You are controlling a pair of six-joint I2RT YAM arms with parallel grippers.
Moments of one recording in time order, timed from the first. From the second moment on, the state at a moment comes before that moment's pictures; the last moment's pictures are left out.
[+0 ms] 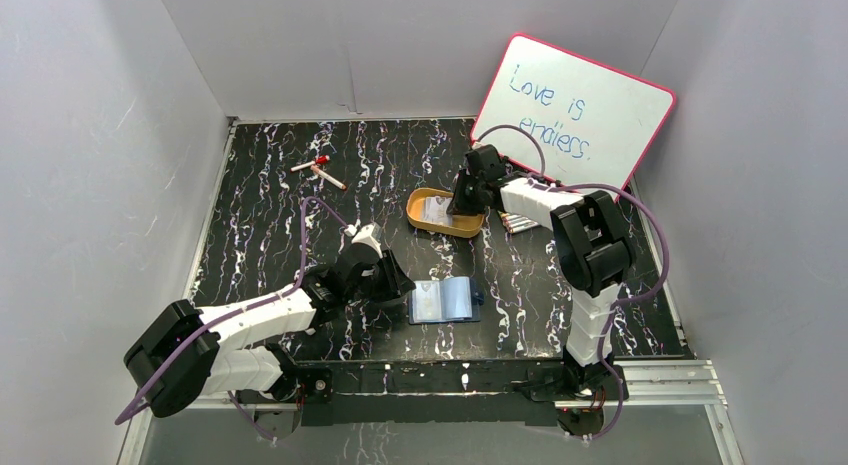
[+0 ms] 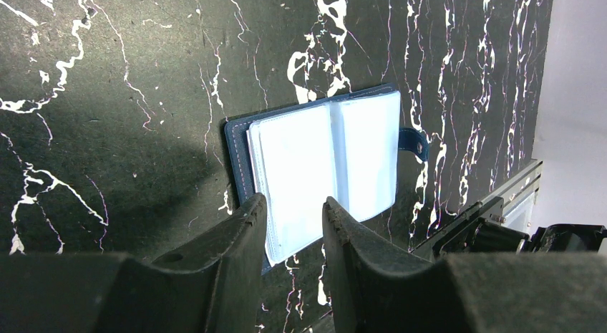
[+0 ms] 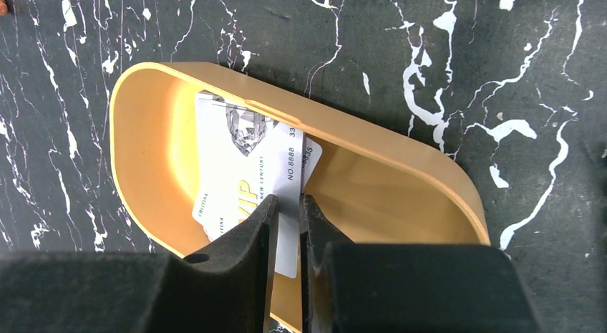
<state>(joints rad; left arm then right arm) -0.83 1.19 0.47 0.06 -0.03 -0.92 0.49 1.95 1.29 -0.22 -0.14 0.60</state>
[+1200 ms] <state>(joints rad) -0.83 1.19 0.47 0.06 -0.03 -0.93 0.48 1.84 1.26 -0.17 -0.25 0.67</state>
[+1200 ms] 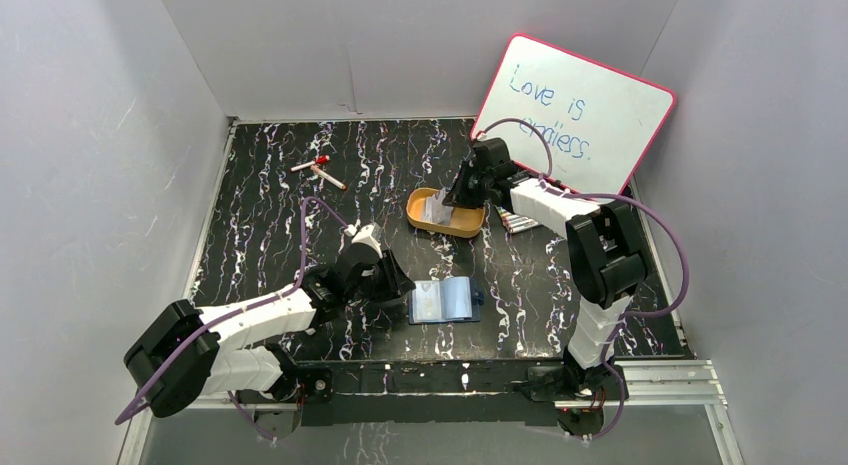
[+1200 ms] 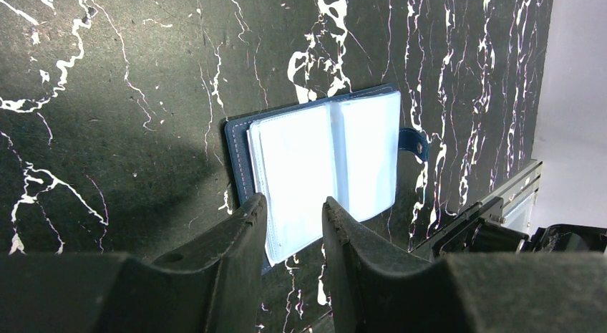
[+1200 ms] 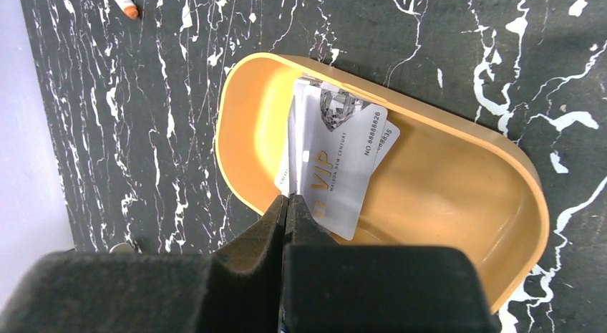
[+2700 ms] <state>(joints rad) -0.83 0.94 0.65 0.15 -0.10 -0.87 0.44 0.96 0.88 -0.18 -0.64 0.82</state>
